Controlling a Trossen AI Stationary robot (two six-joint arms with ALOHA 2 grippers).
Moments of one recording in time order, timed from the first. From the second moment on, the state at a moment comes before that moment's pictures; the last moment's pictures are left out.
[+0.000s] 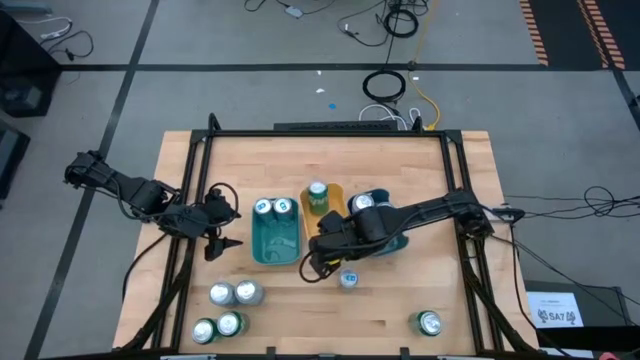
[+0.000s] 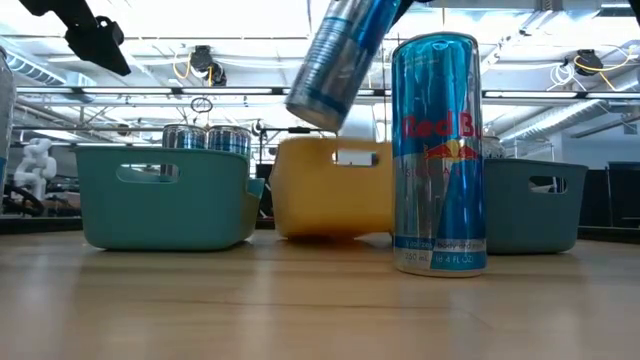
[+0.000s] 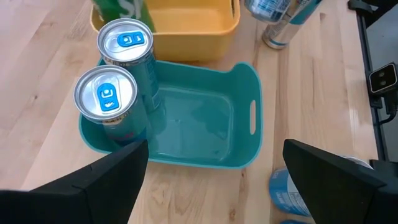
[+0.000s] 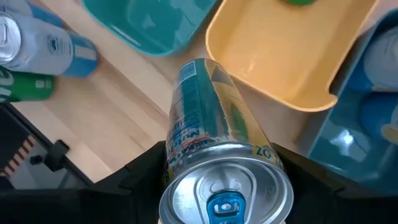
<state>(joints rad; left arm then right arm) -0.45 0.80 0.84 -0.91 -0.29 -0.56 0.30 2.08 2.24 -1.44 0.13 1.19</state>
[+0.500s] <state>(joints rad) -0.45 0.80 0.84 -0.91 -0.29 -0.56 0.34 2.04 2.24 -1.47 0.14 1.21</state>
